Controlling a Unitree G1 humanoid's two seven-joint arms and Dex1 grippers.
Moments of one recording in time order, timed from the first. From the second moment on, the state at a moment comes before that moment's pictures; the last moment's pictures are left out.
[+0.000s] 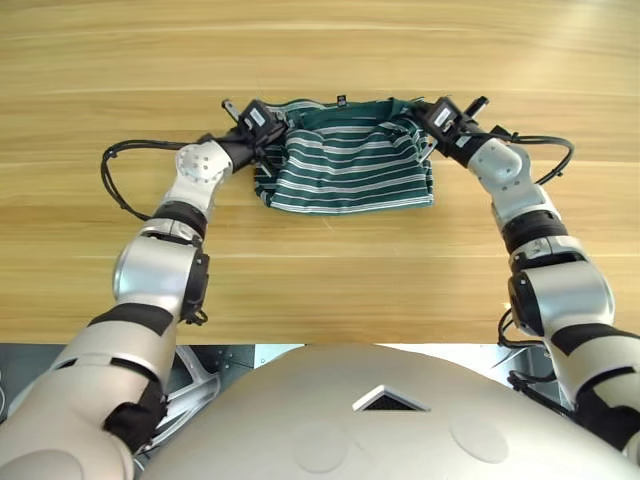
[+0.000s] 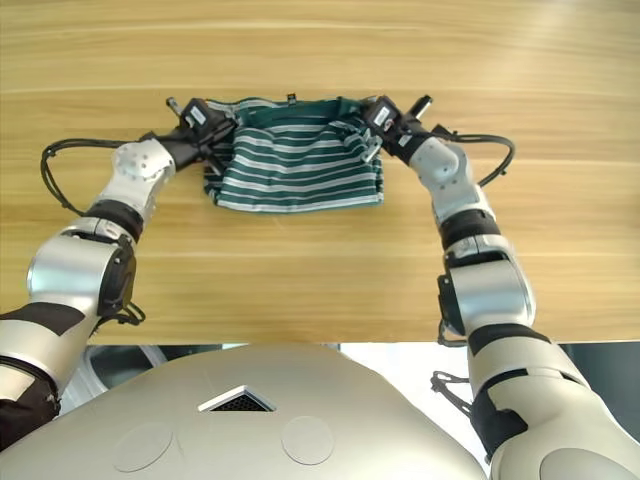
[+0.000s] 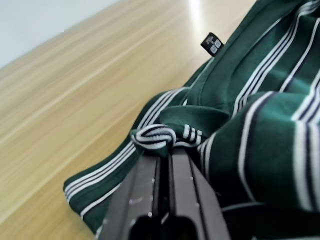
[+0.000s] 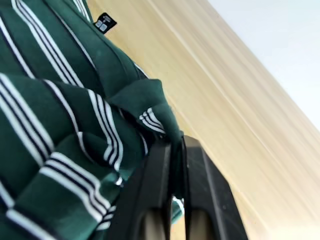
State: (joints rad) left arm -0.67 0.27 -0.19 1.33 0.14 -0.55 -0.50; right arm -0.58 -0.35 0.21 1.08 -0.26 -0.52 0.38
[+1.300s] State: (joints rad) left arm -0.66 0.15 0.19 1.22 0.01 -0.94 -0.78; right arm -0.59 -0.21 0.10 1.11 -0.30 -0.74 0.36
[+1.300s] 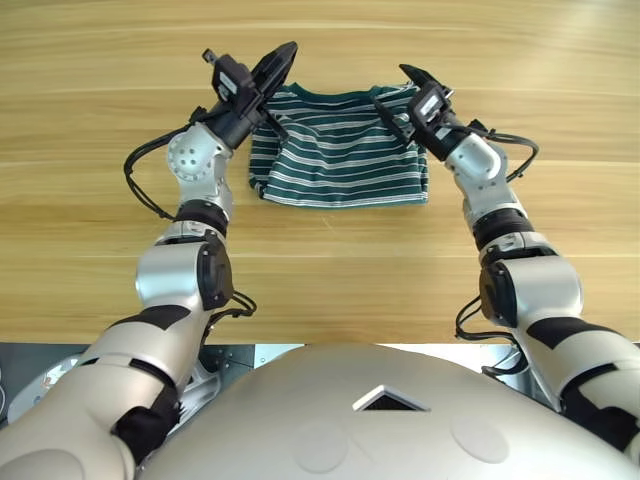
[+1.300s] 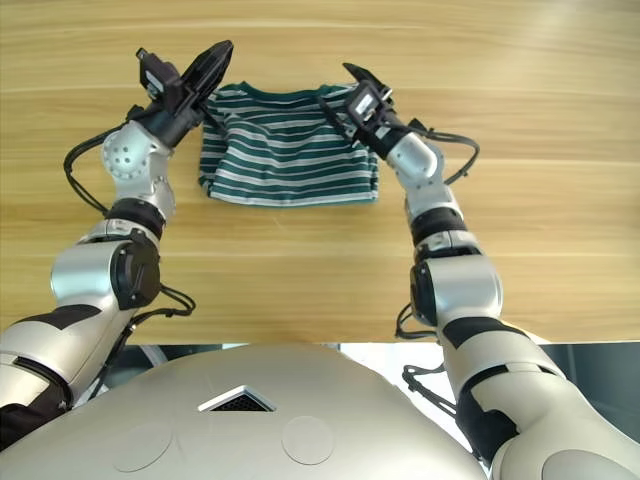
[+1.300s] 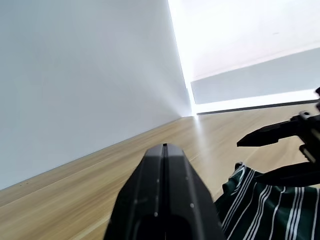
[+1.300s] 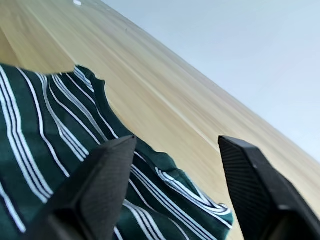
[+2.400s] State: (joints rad) left arm -0.51 0.14 -0.15 0.97 0.32 -0.59 -0.29; right arm -0.59 -0.17 0.24 1.19 -0.40 -0.69 0.16
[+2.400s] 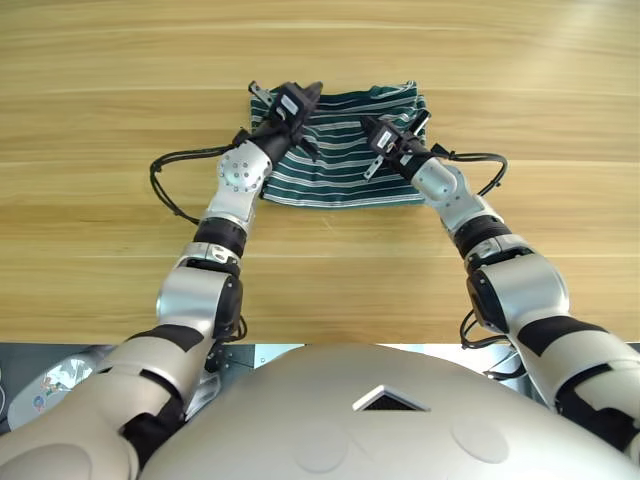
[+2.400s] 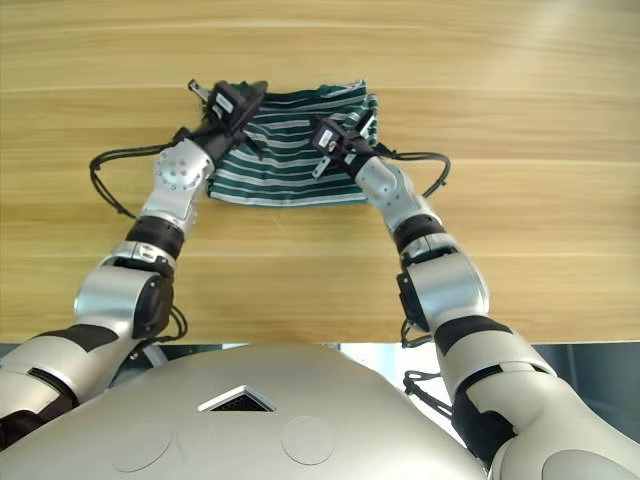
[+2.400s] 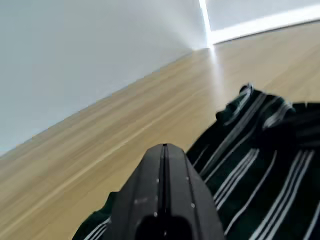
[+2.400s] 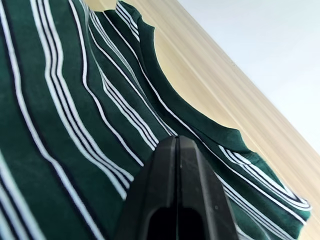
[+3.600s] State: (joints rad) left arm -0.46 0.34 -0.21 1.04 0.23 -0.94 -0.44; right arm -0.18 -0.39 0.34 0.79 -0.13 -0.89 0.76
